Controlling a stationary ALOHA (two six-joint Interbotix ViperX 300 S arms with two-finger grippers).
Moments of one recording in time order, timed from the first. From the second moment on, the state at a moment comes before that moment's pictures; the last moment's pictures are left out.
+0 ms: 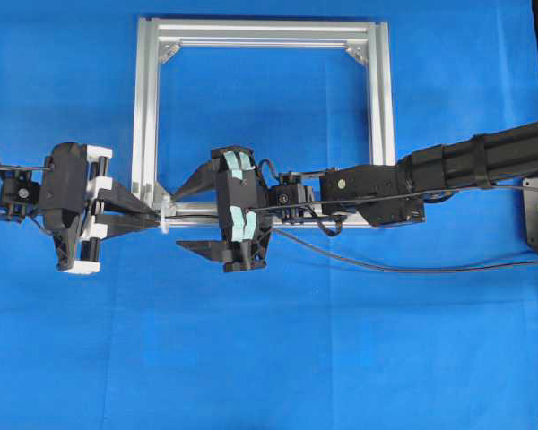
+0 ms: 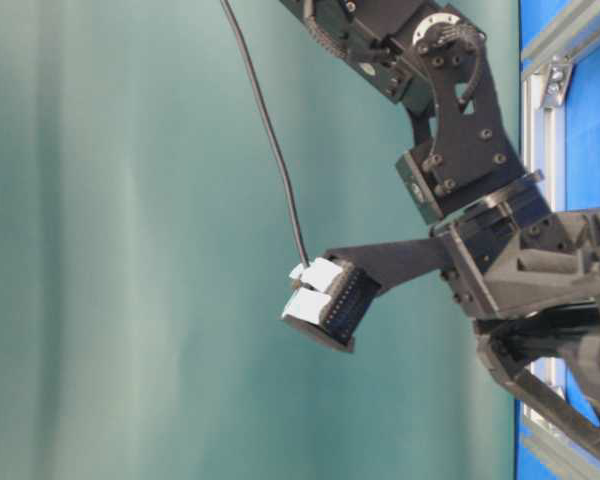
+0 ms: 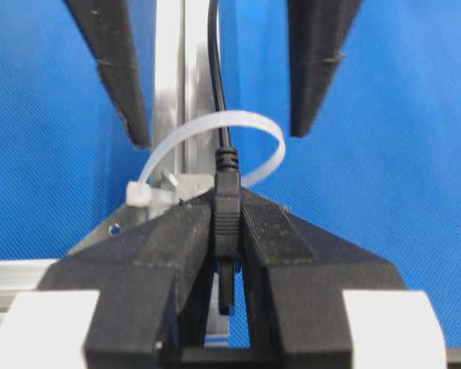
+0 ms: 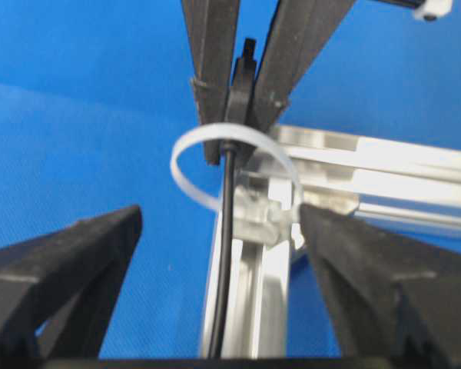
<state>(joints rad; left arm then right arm) -0.11 -0.08 1.23 -0.07 -0.70 0.00 0.02 0.43 0.39 -0.05 -0.39 0.09</state>
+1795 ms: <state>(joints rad) -0.12 -0.67 1.40 -0.07 -0.08 -0.10 0.03 0.43 0.39 -0.03 -0.37 0.10</state>
